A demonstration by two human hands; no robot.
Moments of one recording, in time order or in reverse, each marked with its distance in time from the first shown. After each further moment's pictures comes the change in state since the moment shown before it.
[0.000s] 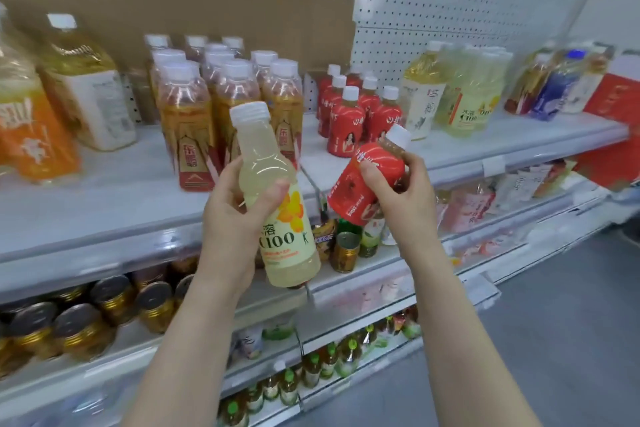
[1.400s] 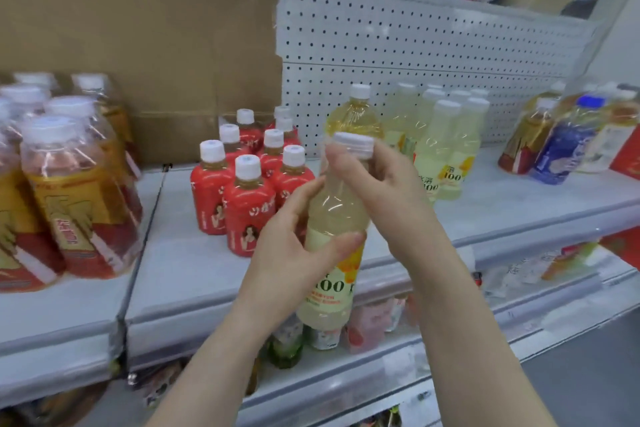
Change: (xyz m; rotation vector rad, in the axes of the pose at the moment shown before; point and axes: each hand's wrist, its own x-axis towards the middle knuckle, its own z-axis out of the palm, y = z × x) left_hand 0.124 -0.089 0.274 0.354 -0.196 0.073; right_hand 0.244 0.012 -0.119 0.084 -0.357 -0.258
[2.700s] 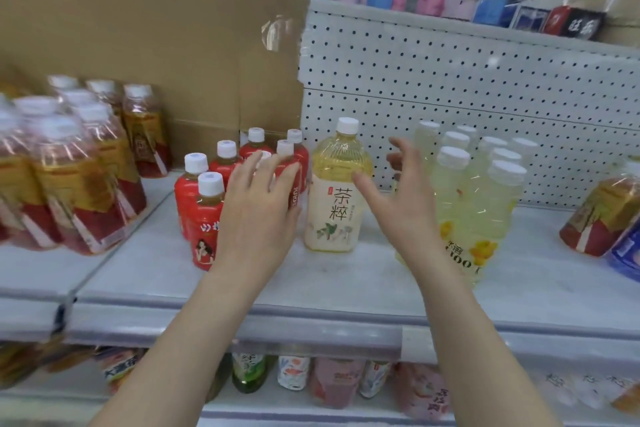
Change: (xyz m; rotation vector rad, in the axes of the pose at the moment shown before) left_hand 0.092 -0.016 0.047 1.361 0.522 0.236; right_hand 0.109 0.087 -0.093 -0.357 -0.042 -0.187
